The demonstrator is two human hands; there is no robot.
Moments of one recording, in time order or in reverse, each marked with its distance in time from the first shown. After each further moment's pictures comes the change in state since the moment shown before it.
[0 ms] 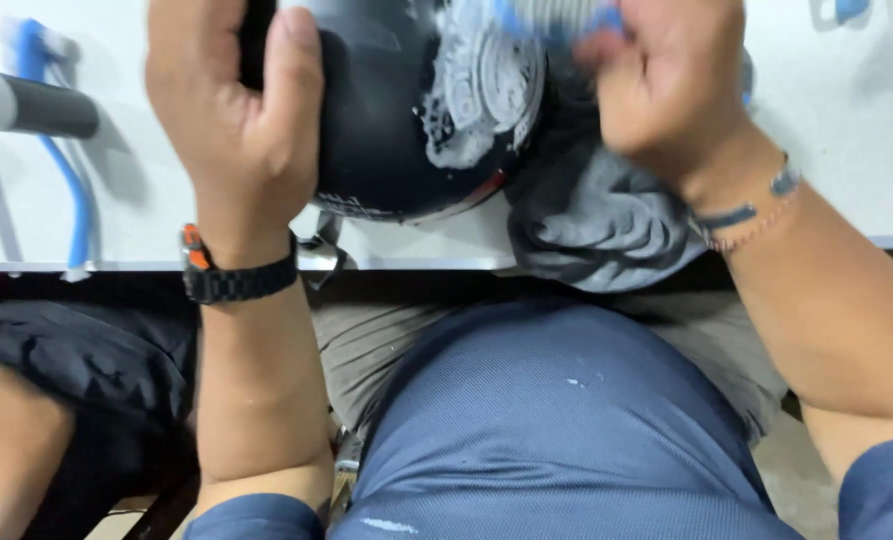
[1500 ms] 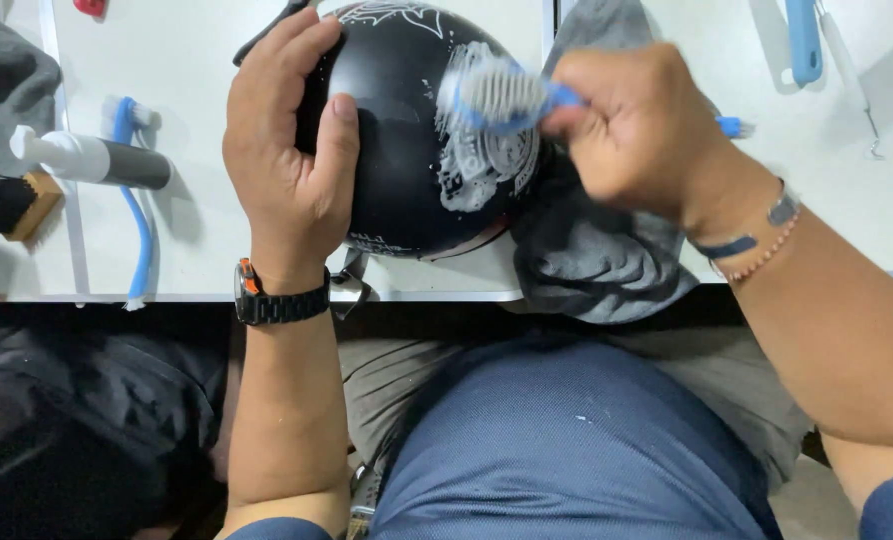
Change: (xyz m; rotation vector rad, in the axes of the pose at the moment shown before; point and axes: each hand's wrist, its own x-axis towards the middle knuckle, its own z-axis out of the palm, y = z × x) left_hand 0.006 0.005 0.000 0.037 -0.034 -0.096; right_hand 0.038 -0.020 -0.017 0.058 -0.195 0.200
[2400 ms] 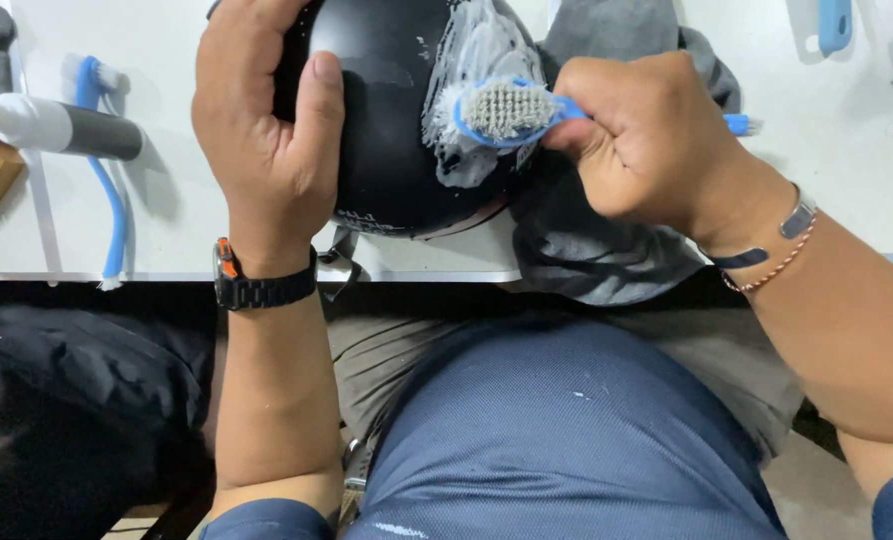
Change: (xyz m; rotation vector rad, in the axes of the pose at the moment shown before) left_hand -0.007 -0.005 0.002 -0.004 0.002 0.020; right_hand -0.020 -0.004 0.007 0.005 -0.072 -0.033
